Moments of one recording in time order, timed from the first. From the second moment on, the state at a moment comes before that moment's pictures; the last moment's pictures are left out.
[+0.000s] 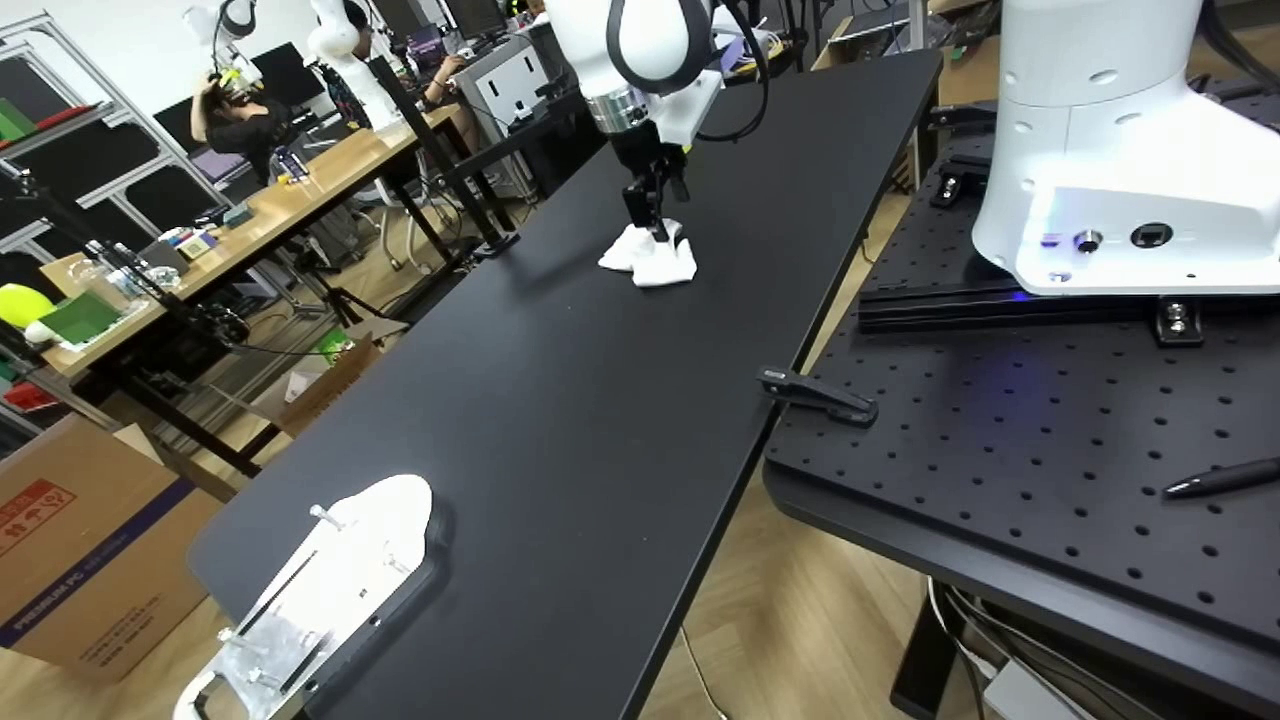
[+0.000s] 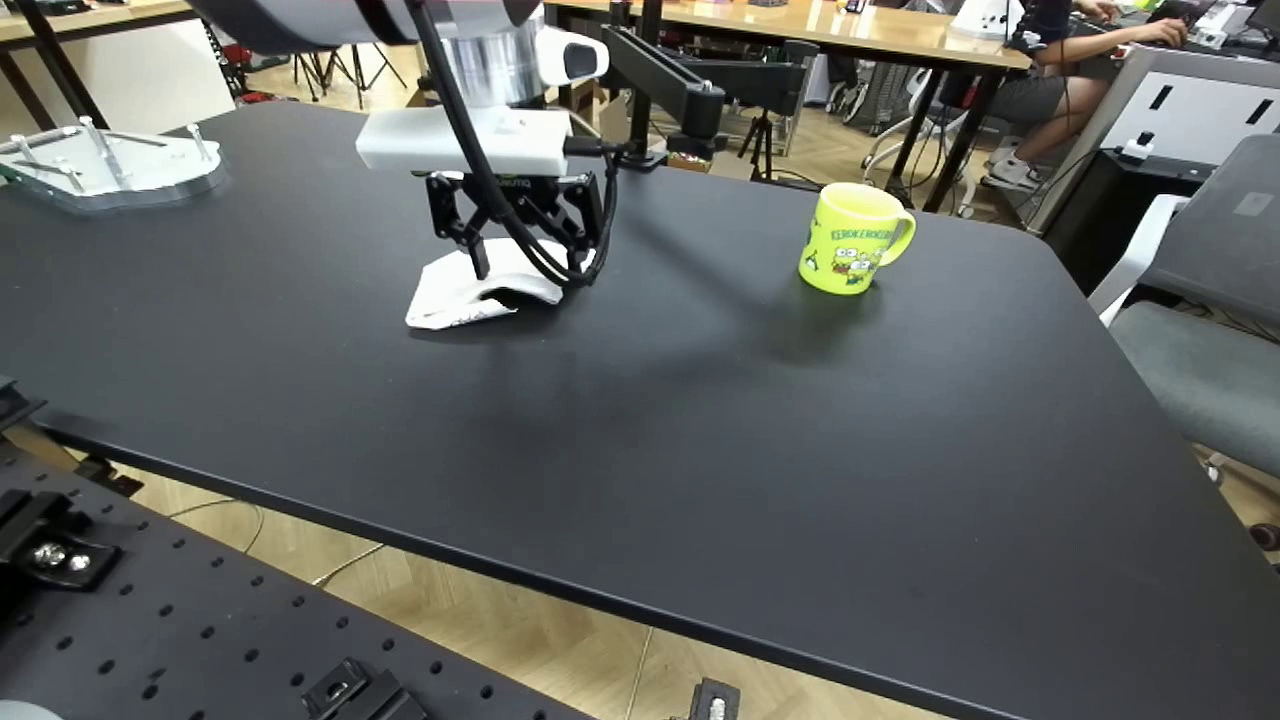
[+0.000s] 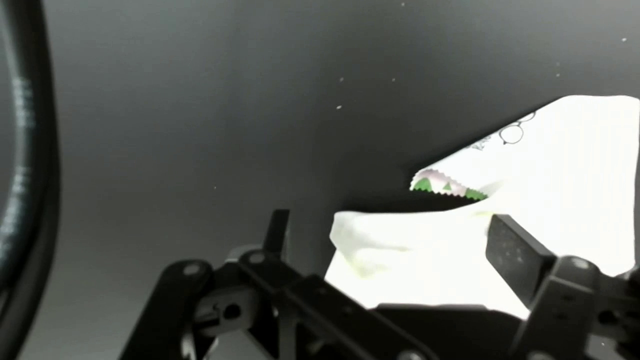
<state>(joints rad) -0.26 0.36 0.20 -2.49 -0.58 2.89 0.24</state>
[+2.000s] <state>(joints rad) -0.07 0.25 0.11 -2.40 -0.60 2.80 0.37</state>
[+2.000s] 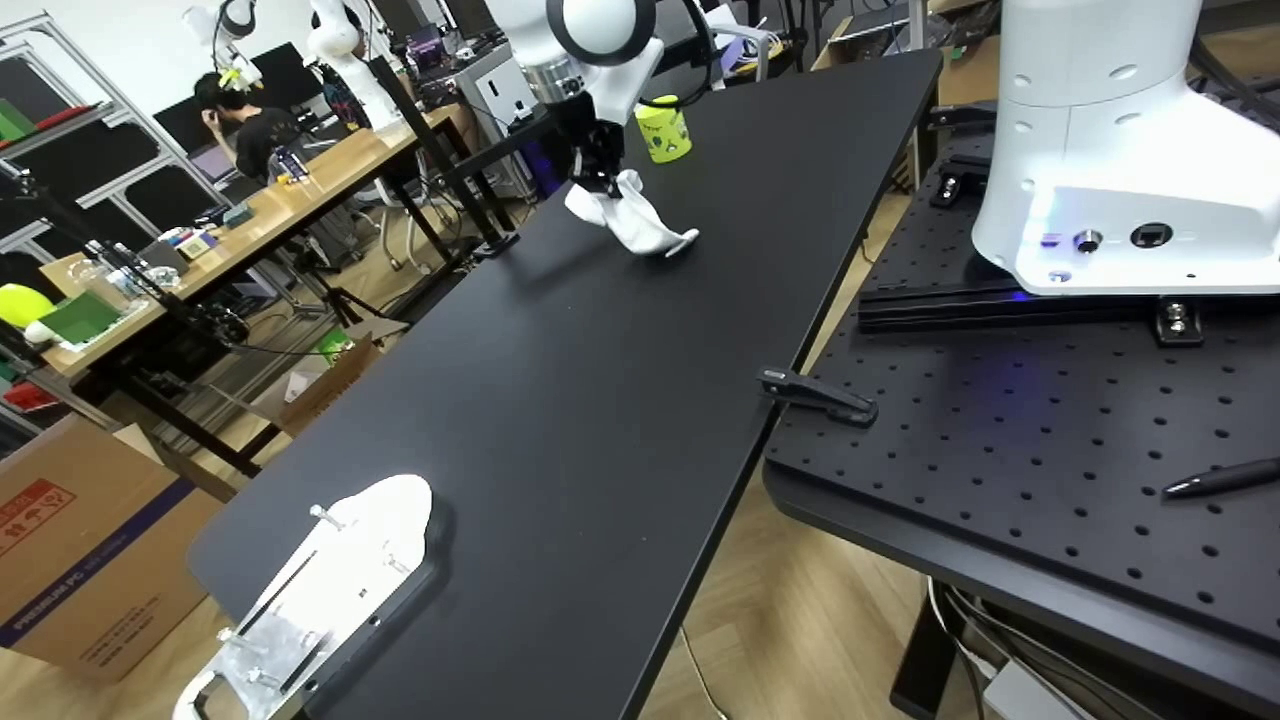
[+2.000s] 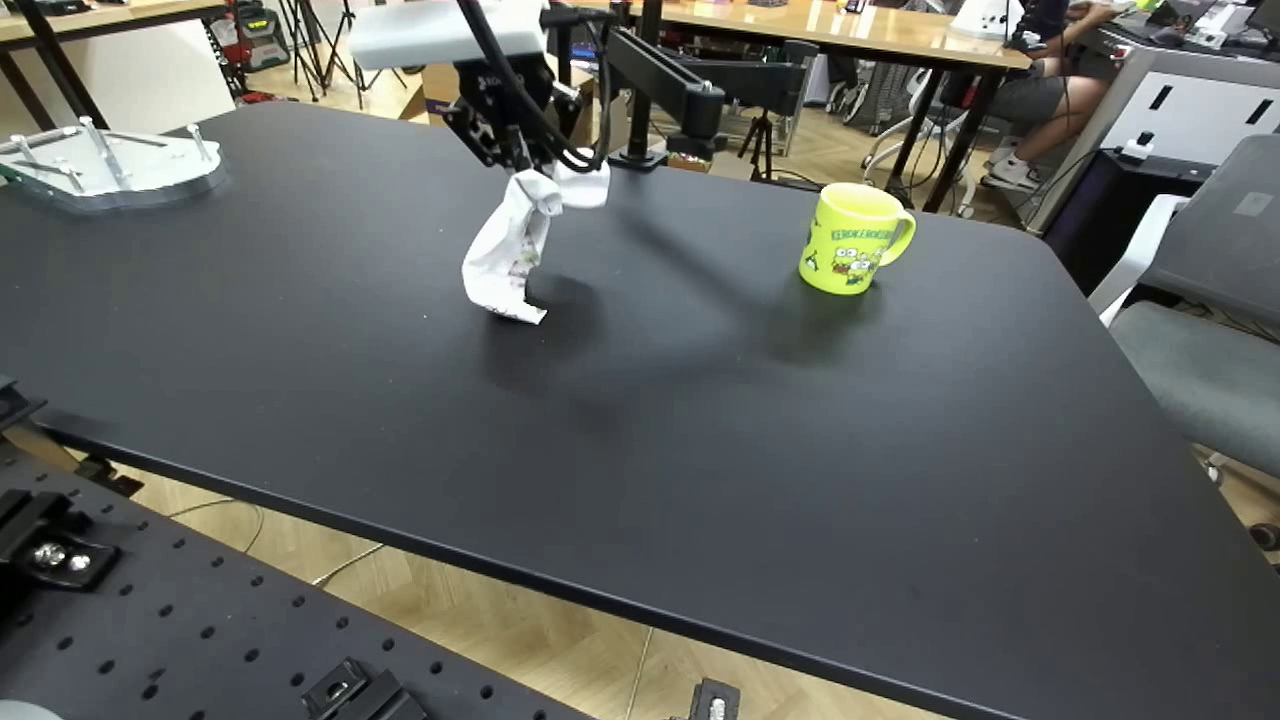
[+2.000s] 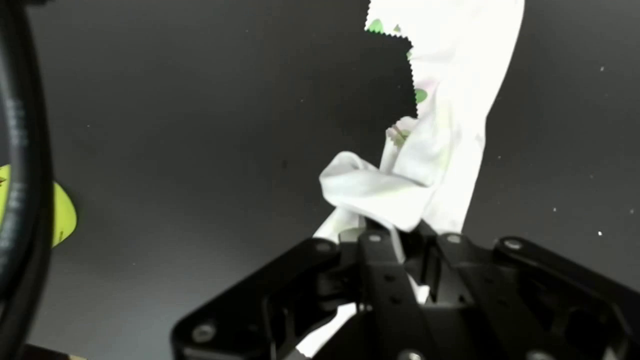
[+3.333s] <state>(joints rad) -0.19 -0.26 -0.01 -2.37 -0.47 2.50 0.35</state>
